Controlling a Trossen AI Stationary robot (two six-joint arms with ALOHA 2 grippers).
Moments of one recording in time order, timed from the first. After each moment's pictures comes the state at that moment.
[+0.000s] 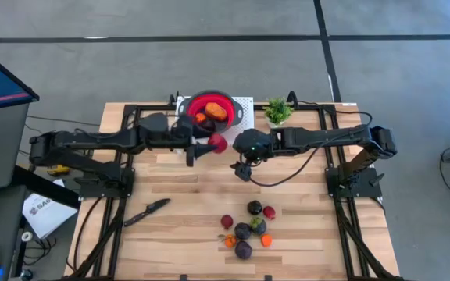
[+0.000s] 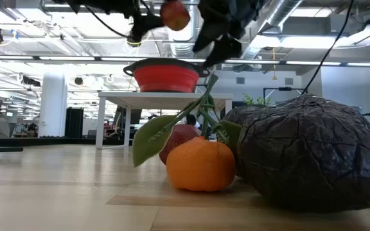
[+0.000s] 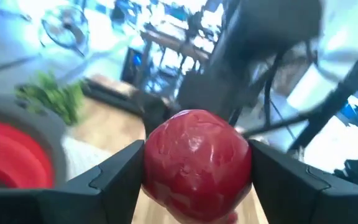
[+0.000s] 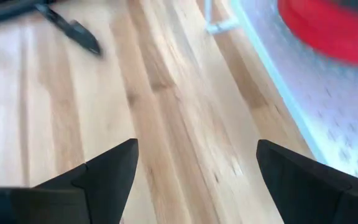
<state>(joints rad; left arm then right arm) 0.18 1.17 0.84 0.21 0.08 -0.32 -0.03 1.61 1.33 -0.57 0.10 0.30</state>
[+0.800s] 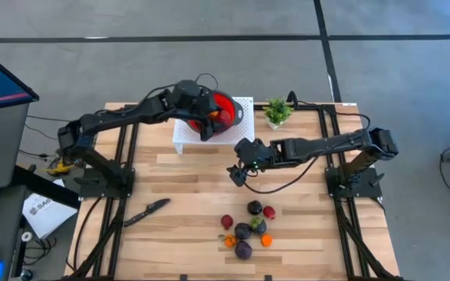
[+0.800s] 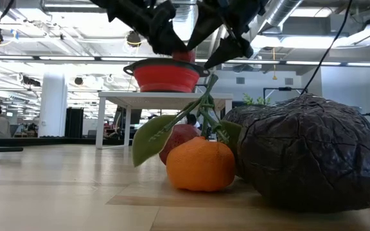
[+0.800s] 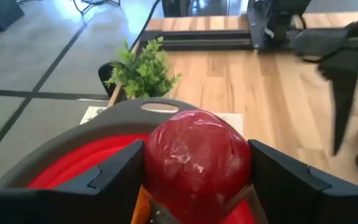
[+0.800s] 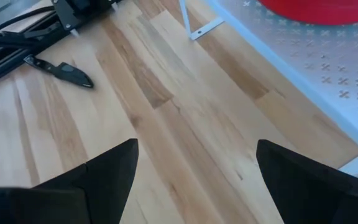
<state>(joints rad) 0.45 1.52 1.27 -0.28 0.19 0.28 0.08 1.61 1.29 -0.49 0.27 0.60</state>
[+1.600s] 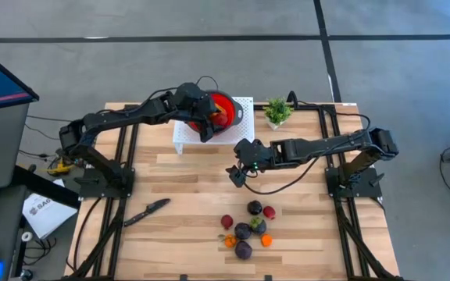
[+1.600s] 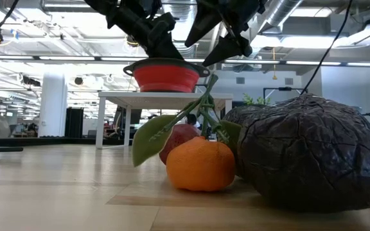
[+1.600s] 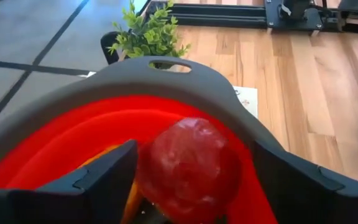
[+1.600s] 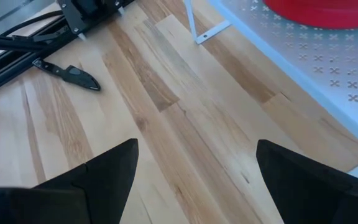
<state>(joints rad) 0.47 1.53 1.23 -0.30 0.17 0.23 0.08 1.61 1.29 -0.46 0.27 0.60</state>
